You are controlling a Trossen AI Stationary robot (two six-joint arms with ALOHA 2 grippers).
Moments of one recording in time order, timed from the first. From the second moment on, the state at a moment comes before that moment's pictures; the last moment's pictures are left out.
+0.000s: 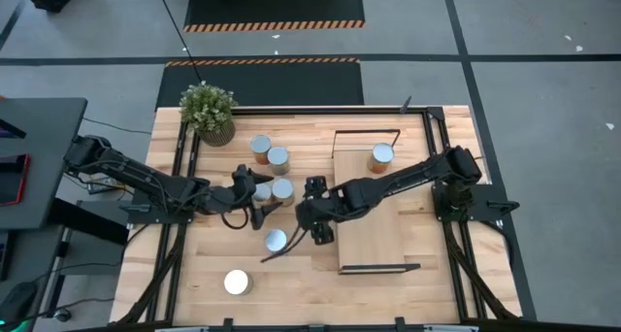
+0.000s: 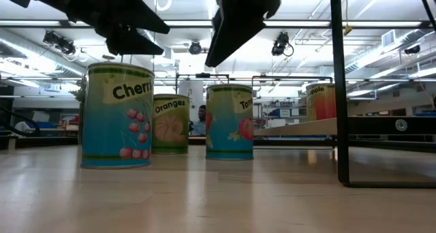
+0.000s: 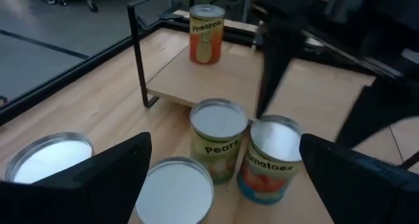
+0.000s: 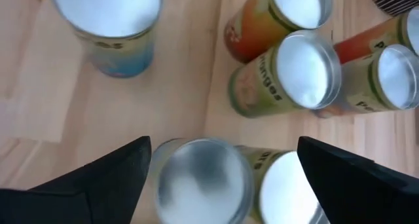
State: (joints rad) left arm -0.31 1.09 0.53 0.17 -0.63 -0.34; right arm 0.24 1.95 1.64 -0.76 0.33 -0.05
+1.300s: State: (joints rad) left arm -0.31 1.09 0.53 0.16 -0.63 -0.35; right arm 0.00 1.95 1.52 -0.65 0.23 0.11
